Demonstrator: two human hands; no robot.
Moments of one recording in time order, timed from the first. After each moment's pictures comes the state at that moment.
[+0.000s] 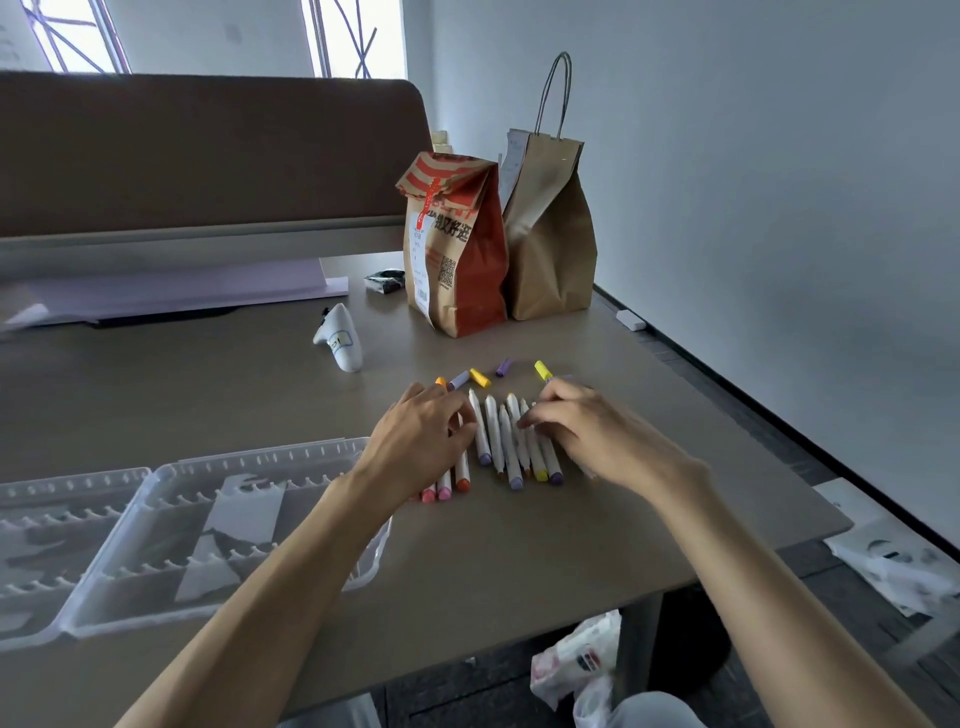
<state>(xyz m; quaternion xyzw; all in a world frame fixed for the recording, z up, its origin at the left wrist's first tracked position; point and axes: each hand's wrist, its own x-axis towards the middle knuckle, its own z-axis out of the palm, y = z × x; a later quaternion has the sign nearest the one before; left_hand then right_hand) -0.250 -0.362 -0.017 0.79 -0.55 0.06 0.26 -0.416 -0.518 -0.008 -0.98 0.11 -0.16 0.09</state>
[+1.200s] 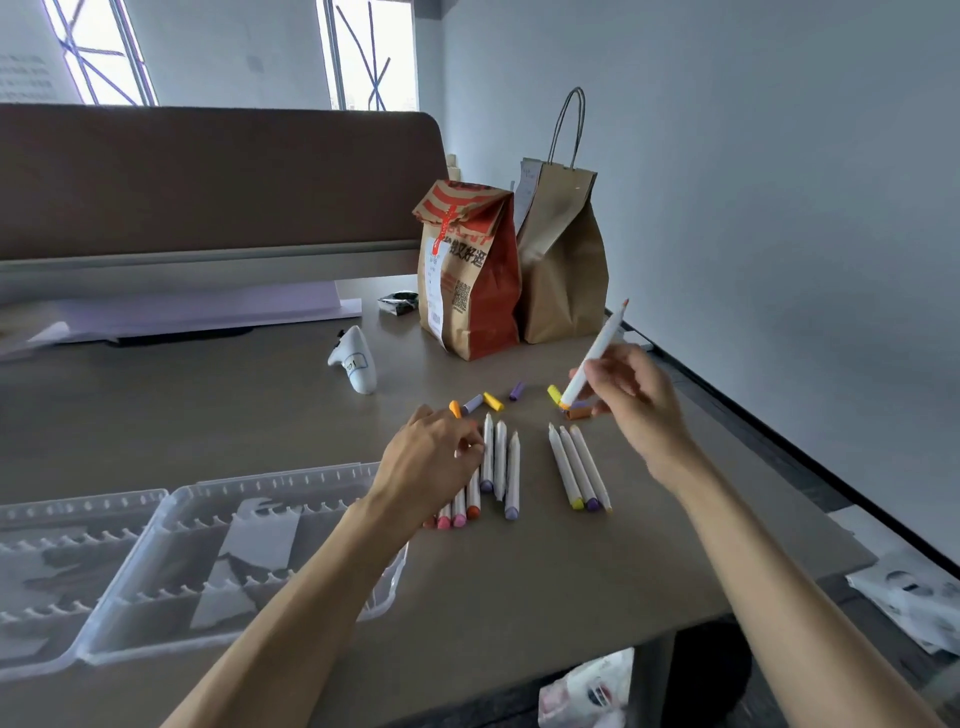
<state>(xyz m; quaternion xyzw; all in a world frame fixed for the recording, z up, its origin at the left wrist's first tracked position) -0.246 -0.359 -0.015 0.81 -0.52 0.06 0.28 -0.403 -0.525 0.015 -0.69 0.17 -0.41 0.56</state>
